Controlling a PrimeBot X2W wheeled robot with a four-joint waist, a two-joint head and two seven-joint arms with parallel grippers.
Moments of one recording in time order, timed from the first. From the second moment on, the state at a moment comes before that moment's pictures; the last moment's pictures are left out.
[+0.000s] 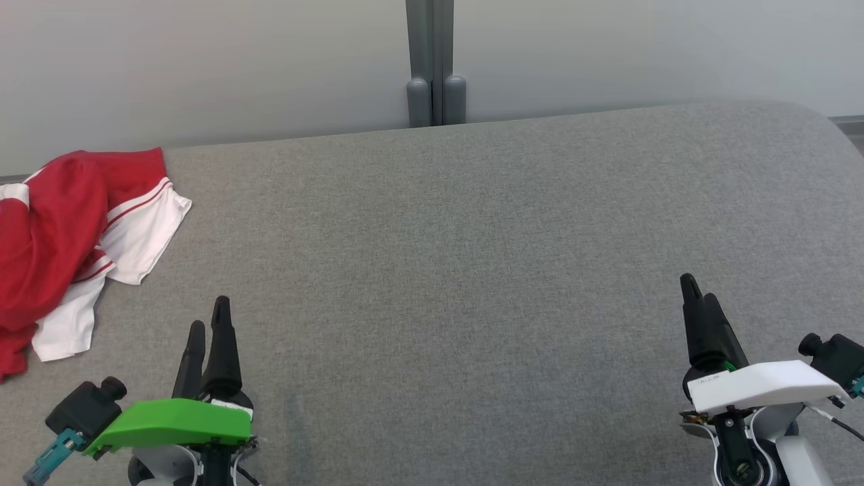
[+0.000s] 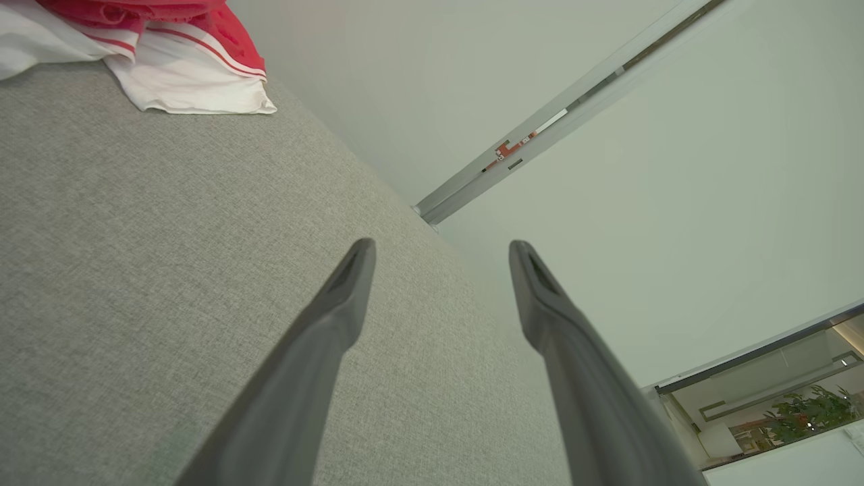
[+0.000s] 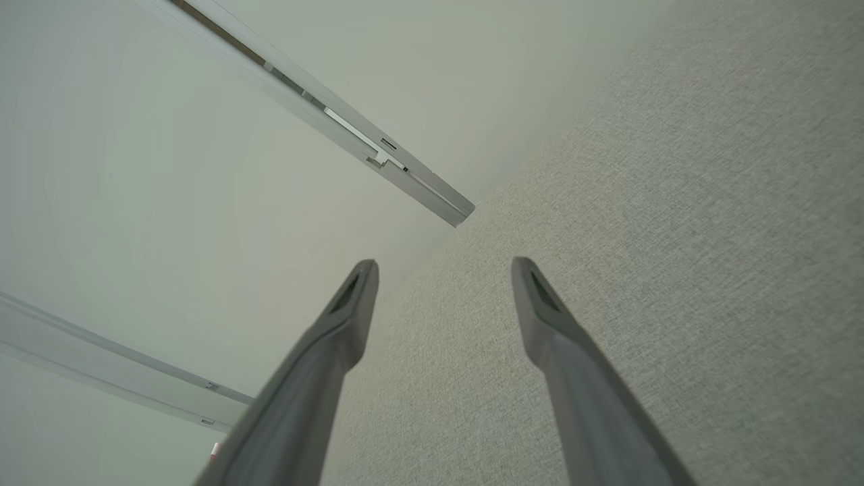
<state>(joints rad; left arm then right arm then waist) -0.04 0.04 -0.03 0.11 -0.98 -0.04 -0.07 -0.05 -0.04 -0.04 0.15 0.91 0.13 -0.07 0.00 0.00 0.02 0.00</state>
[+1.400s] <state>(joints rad) 0.01 0.04 -0.07 0.17 -0.44 0.00 -0.18 -0.04 -0.05 0.04 0.18 0.37 0.13 -0.18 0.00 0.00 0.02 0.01</state>
